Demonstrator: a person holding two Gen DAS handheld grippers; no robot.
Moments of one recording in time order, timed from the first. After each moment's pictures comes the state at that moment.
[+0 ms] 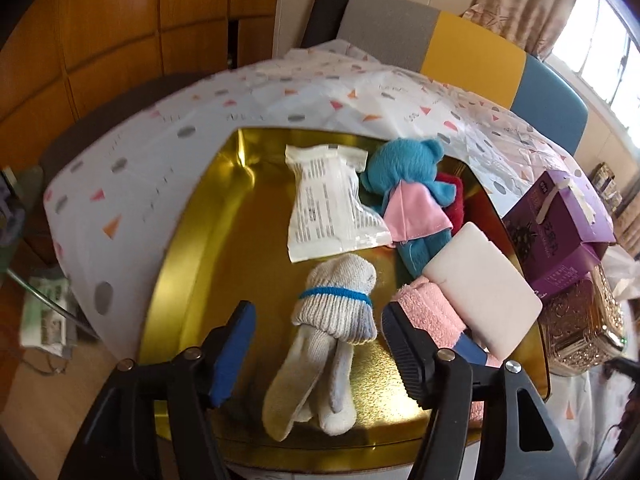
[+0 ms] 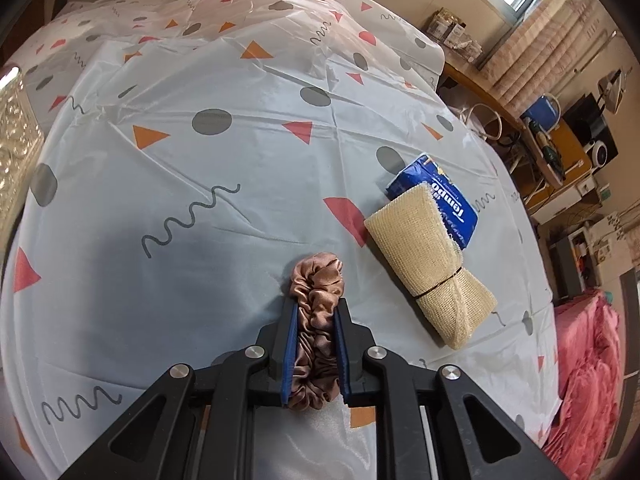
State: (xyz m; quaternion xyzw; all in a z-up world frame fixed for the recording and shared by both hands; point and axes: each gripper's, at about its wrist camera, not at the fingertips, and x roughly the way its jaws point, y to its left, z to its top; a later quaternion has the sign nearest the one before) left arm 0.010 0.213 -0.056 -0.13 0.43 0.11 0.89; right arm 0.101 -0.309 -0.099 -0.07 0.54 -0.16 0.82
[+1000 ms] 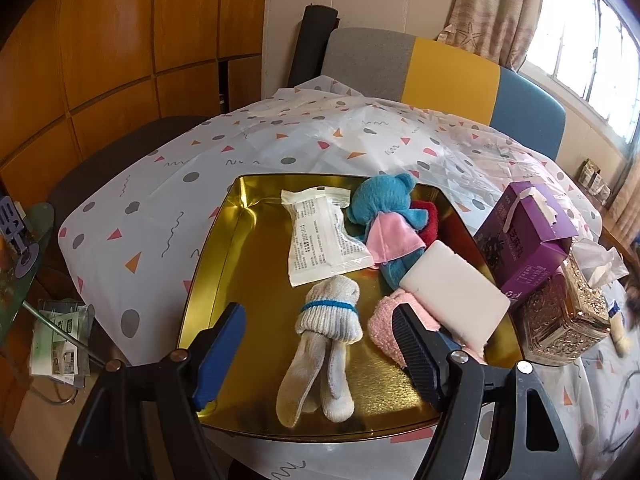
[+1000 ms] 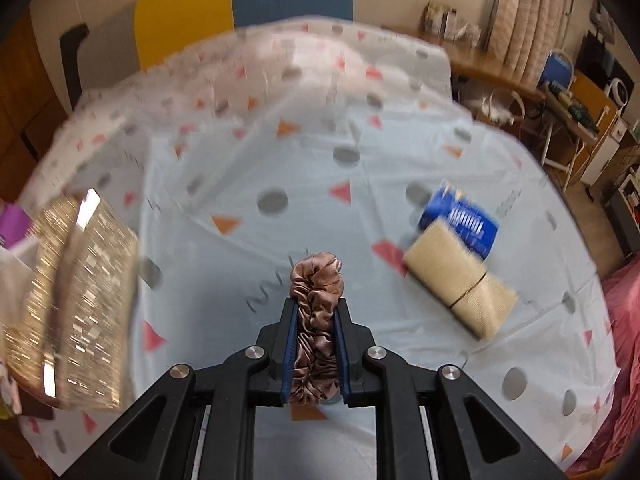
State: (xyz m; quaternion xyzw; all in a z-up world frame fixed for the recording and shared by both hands) left arm -0.014 0.204 -0.030 -0.10 0.38 0.10 0.92; right arm 0.083 -0.297 -0.012 0.06 0.46 -0.09 0.88
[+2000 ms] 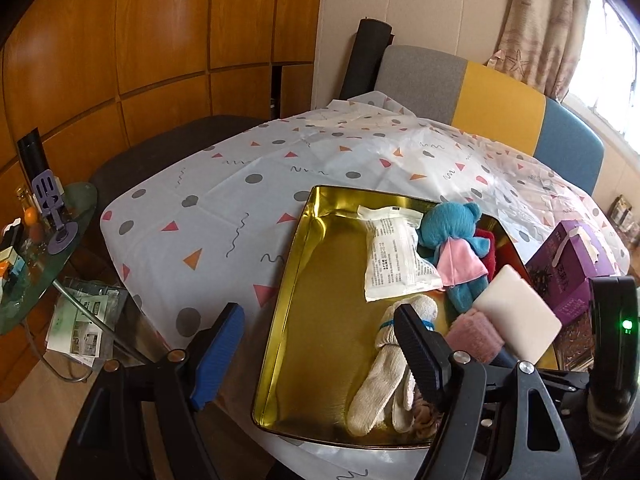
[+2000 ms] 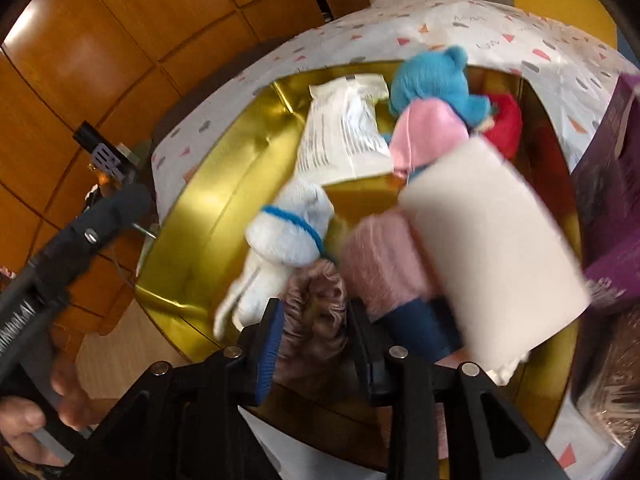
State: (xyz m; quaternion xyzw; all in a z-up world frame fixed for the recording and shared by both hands) left arm -0.033 0.252 -0.029 -0.12 0.35 0.18 0.91; right arm 0.064 0.098 -0.090 -0.05 0.53 0.36 0.76
